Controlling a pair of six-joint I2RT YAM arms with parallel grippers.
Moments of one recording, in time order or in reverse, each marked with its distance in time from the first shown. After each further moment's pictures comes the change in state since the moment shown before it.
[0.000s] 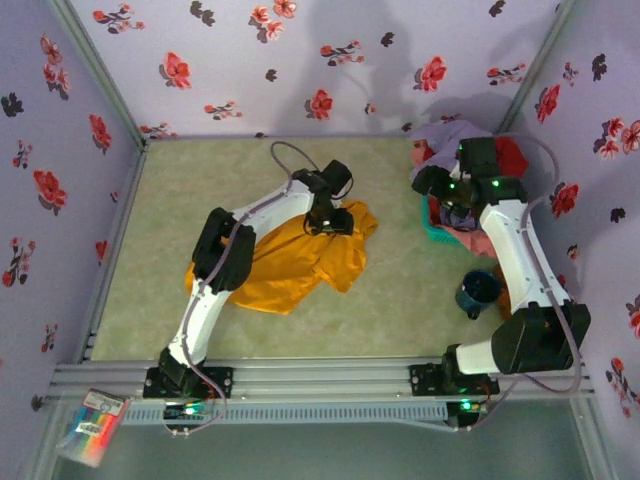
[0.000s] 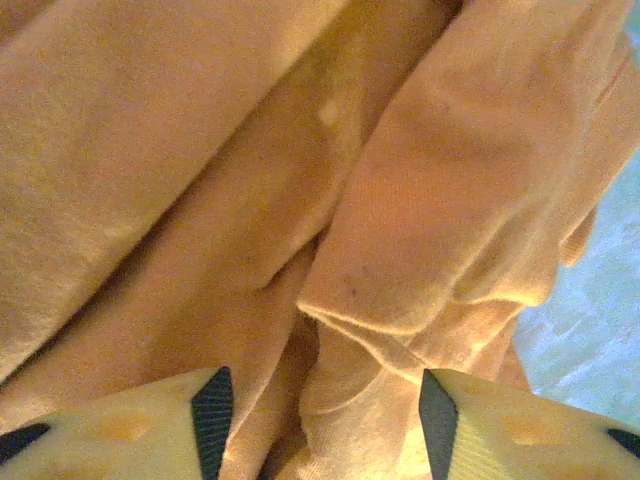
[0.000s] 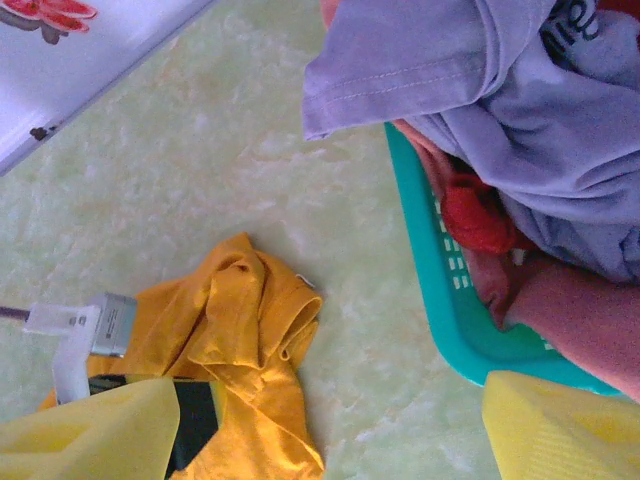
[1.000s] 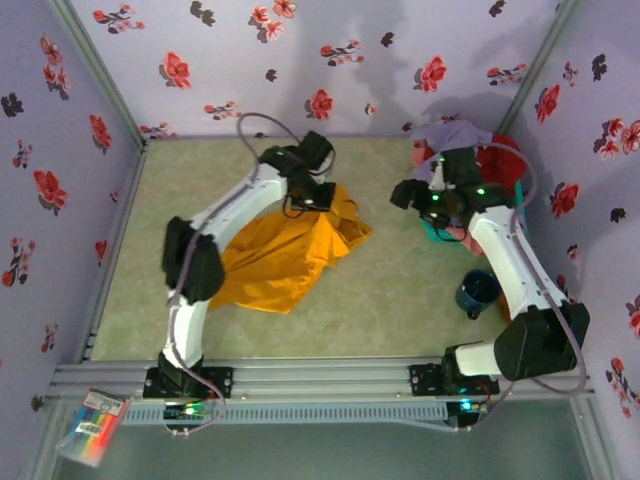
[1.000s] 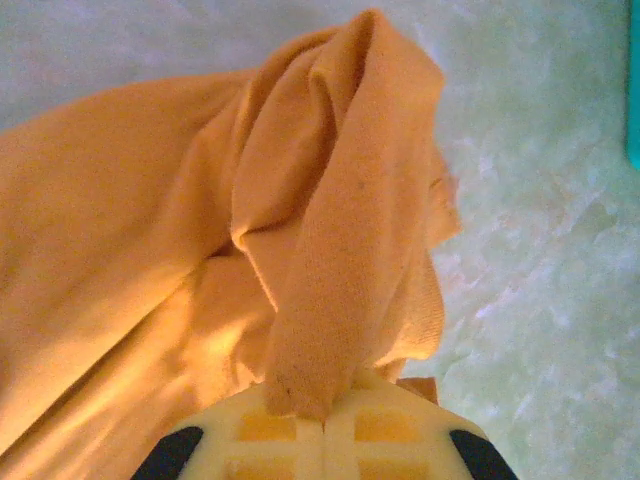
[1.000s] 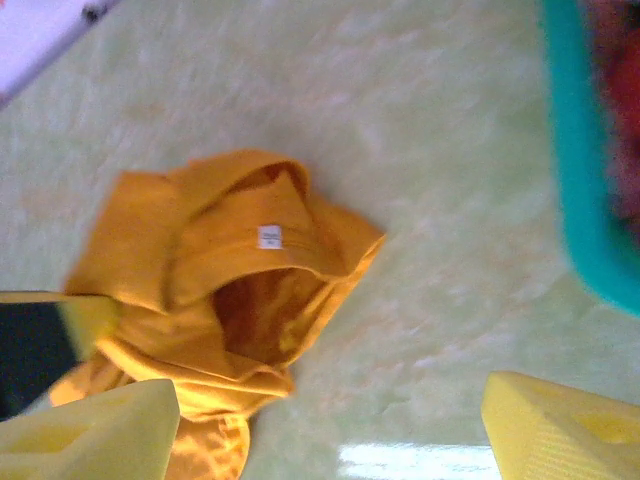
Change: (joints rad) left arm 0.067 -0.298 -0.037 -0.127 -0.054 0.057; right arm 0.136 -0.002 -0.071 0.009 -0.140 0.007
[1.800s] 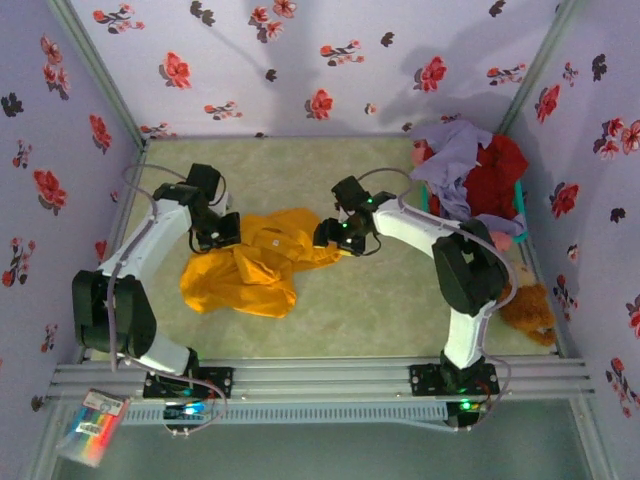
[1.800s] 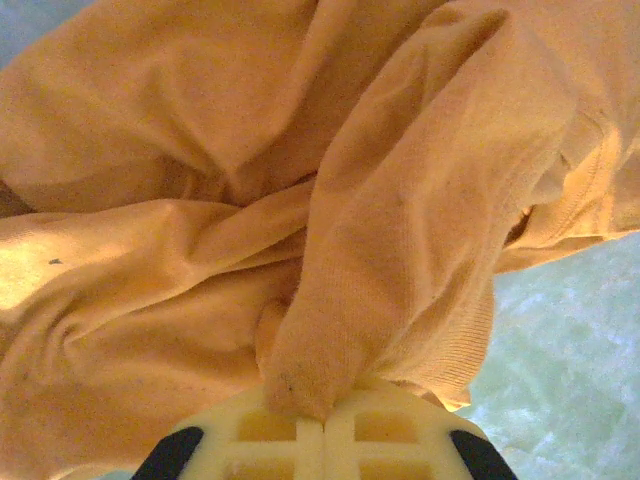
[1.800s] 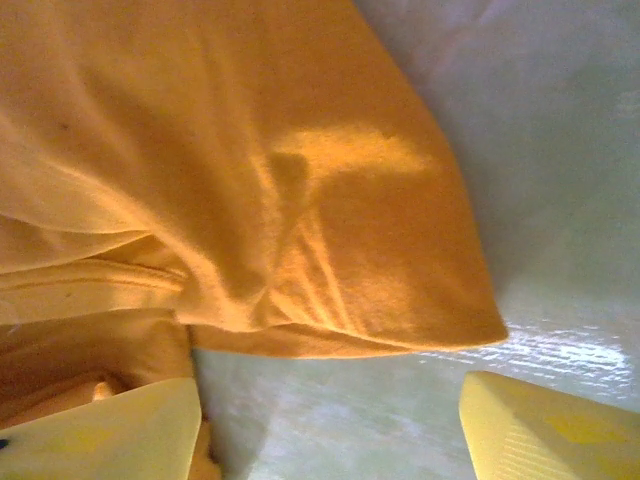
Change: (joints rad) left arm 0.431 -0.485 -0.695 0.027 0.132 0.098; right arm 0.399 0.496 0.040 0.205 0.002 0.153
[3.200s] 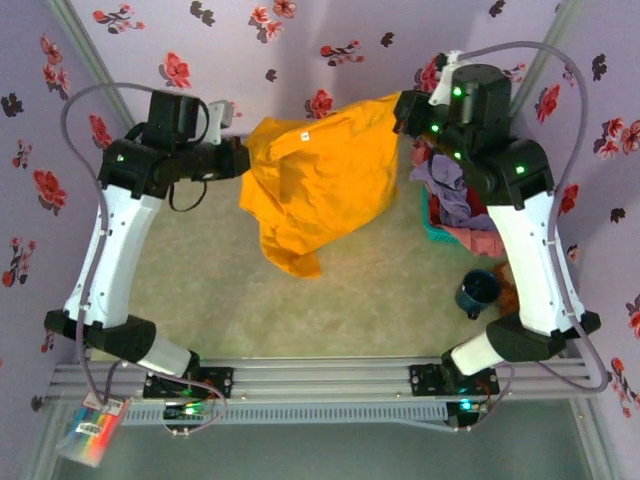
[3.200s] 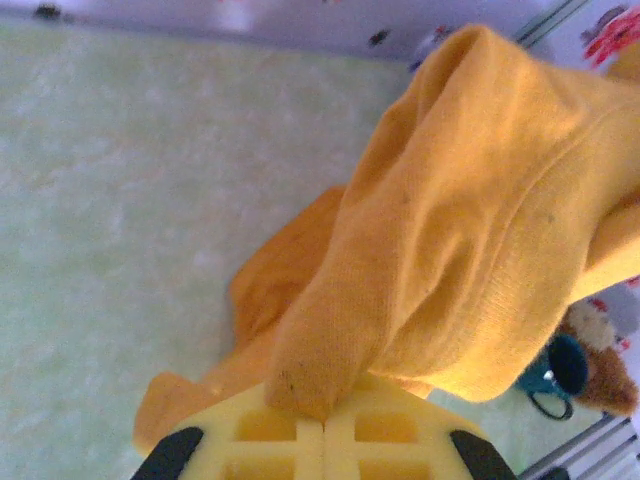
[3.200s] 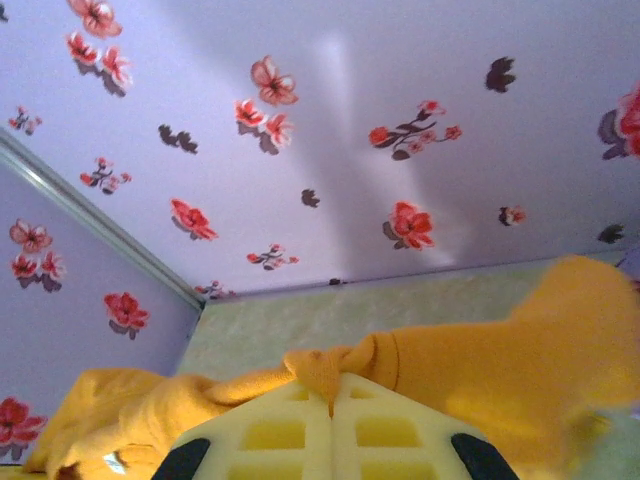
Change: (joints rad) left arm -0.142 -0.030 0.735 -0.193 0.026 -0.019; right arm -0.110 -0.359 0.858 -0.322 0.356 -0.220
